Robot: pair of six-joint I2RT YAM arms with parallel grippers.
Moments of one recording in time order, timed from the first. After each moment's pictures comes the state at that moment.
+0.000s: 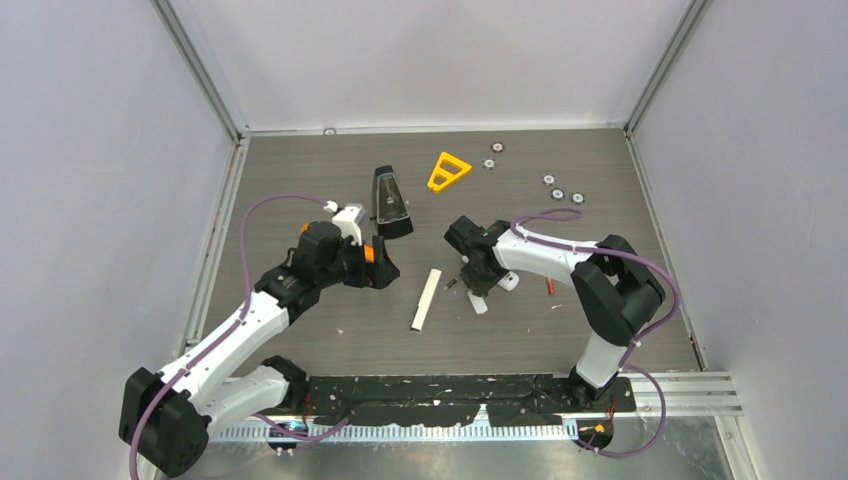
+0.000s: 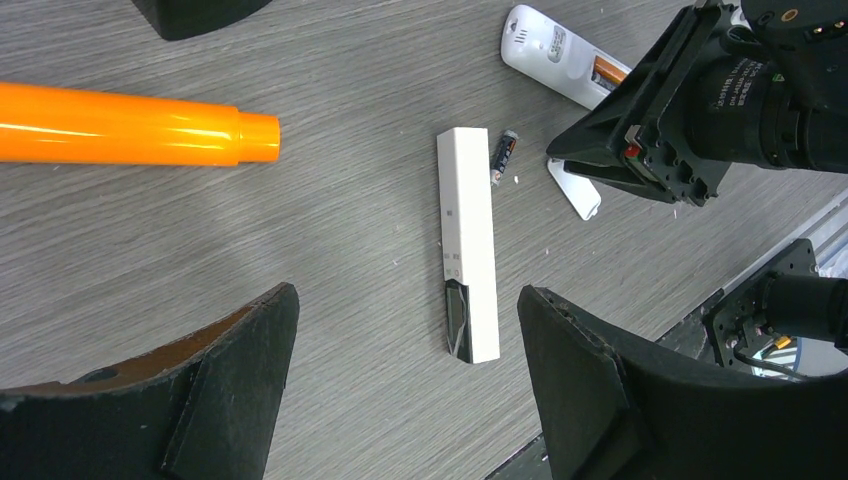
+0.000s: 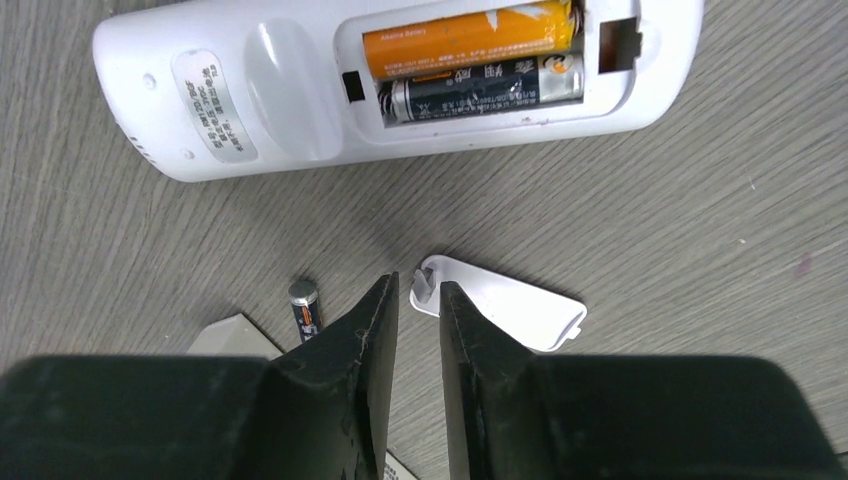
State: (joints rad) left arm -0.52 0.98 0.67 -0.30 0.19 -0.42; right arm 0.74 1.73 1.08 -0.78 0.25 1.61
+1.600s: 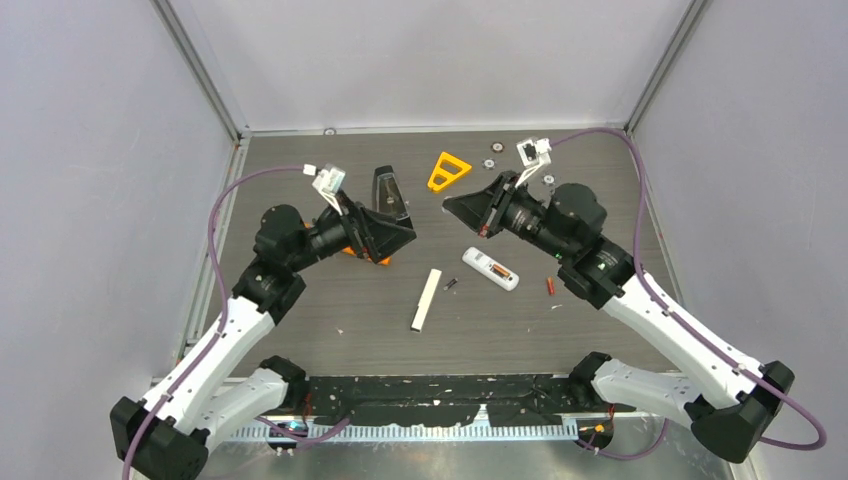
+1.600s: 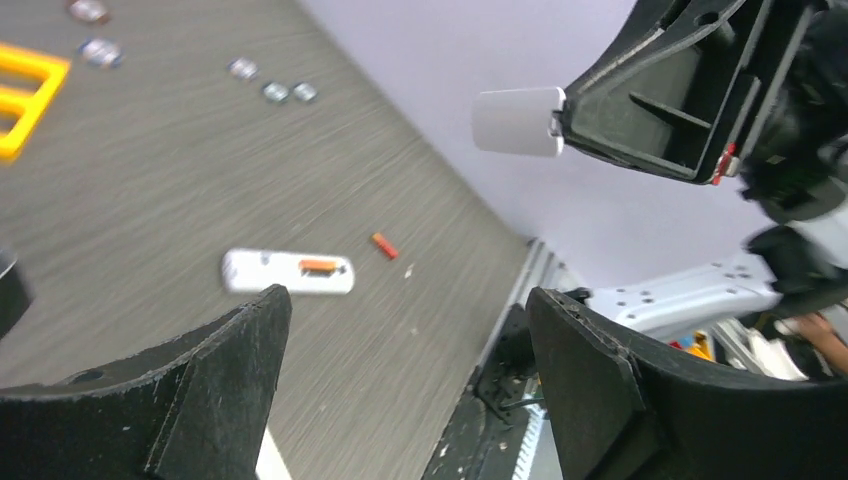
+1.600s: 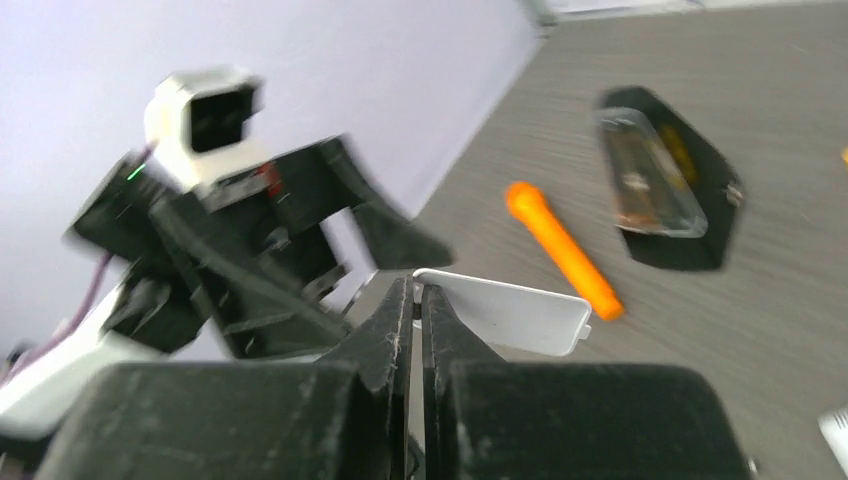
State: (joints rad) left arm -0.48 0.88 0.77 0.06 0.50 -0.61; right arm 0.71 1.01 1.01 -0.04 -0.10 0.73
